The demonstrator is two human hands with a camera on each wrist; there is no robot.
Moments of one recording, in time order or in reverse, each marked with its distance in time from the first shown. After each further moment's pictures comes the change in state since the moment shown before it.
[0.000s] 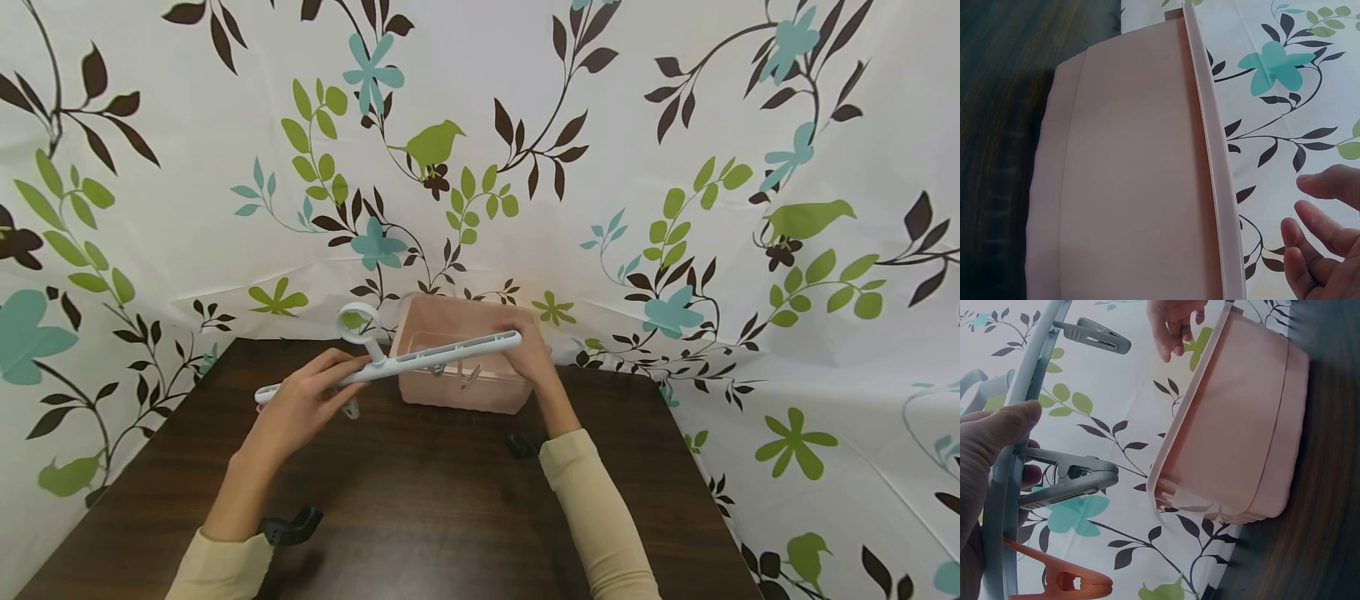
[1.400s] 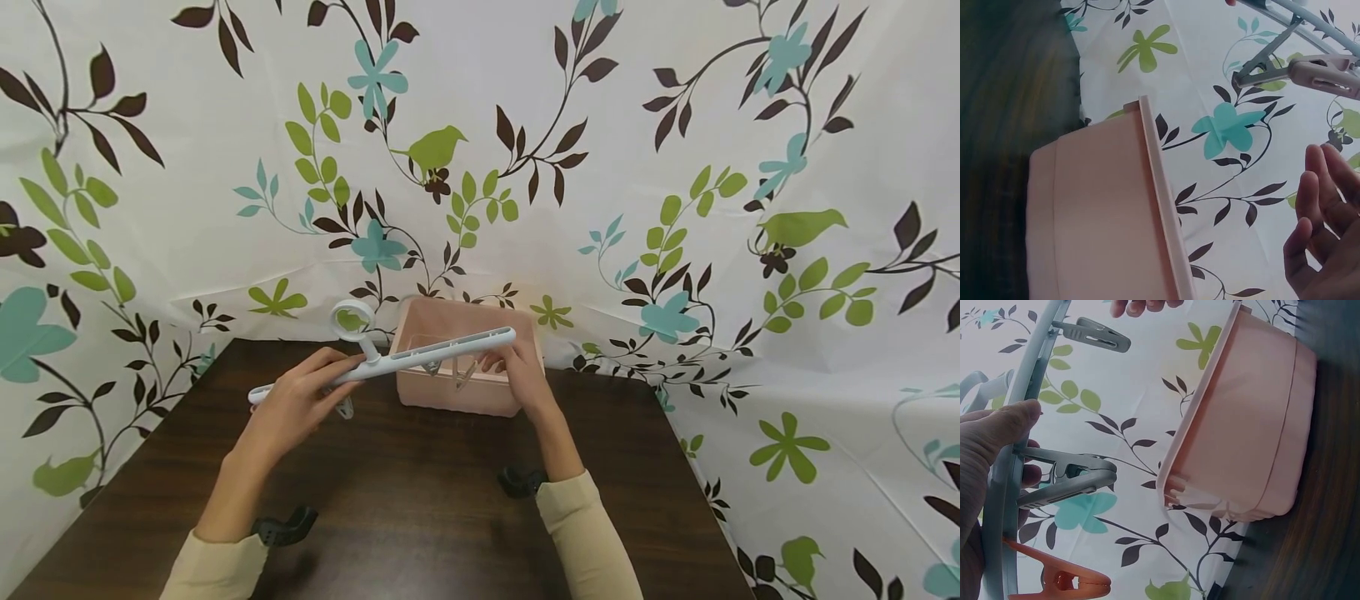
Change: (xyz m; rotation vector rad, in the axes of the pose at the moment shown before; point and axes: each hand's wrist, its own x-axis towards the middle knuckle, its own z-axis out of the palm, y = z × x) left_hand -0.002 -0.002 -0.006 0.008 0.021 -0.011; right_hand -0.048 -0.043 0.005 0.338 -0.017 0.016
